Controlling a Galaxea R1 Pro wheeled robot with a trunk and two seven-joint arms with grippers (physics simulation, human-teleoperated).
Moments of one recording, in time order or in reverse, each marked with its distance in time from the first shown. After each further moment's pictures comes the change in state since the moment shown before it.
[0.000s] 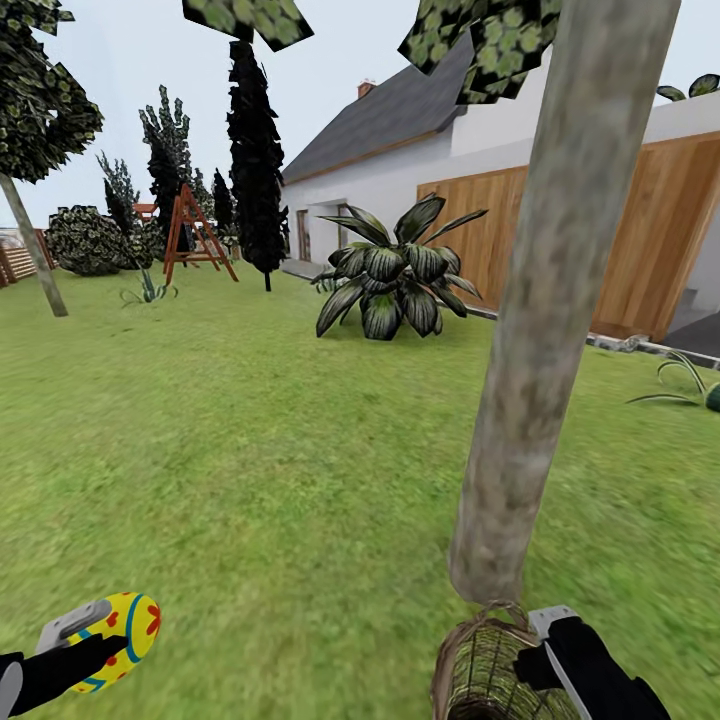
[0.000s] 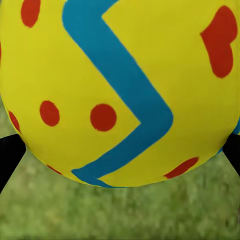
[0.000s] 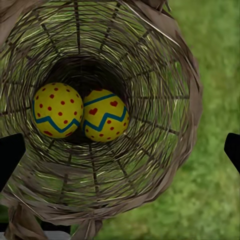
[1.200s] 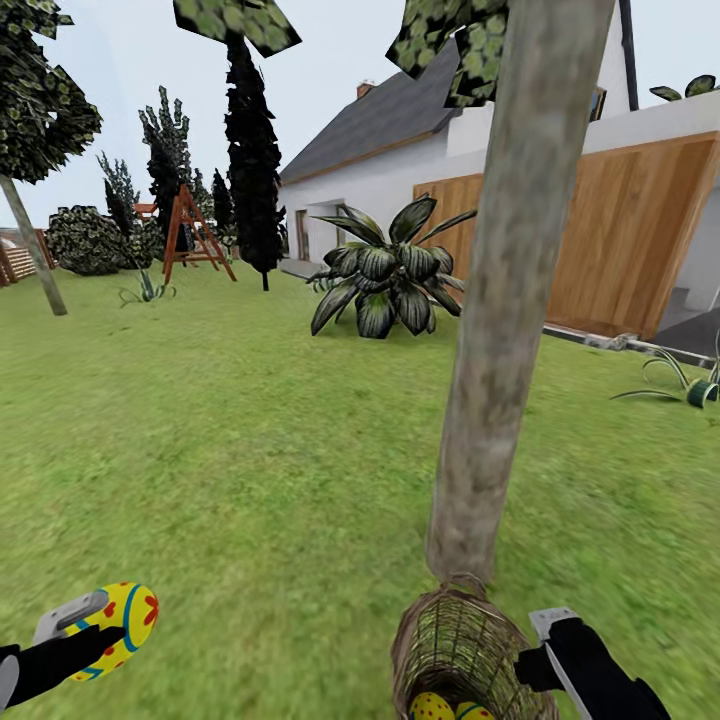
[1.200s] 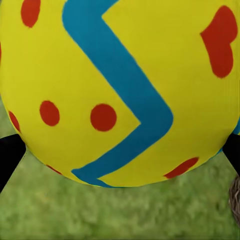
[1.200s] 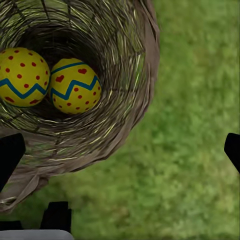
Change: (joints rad) left arm 0.000 0.007 0.003 -0.037 -0.002 0.000 0.000; right arm 0.000 -0.001 0.000 0.006 0.000 -0.002 0.003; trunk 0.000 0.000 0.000
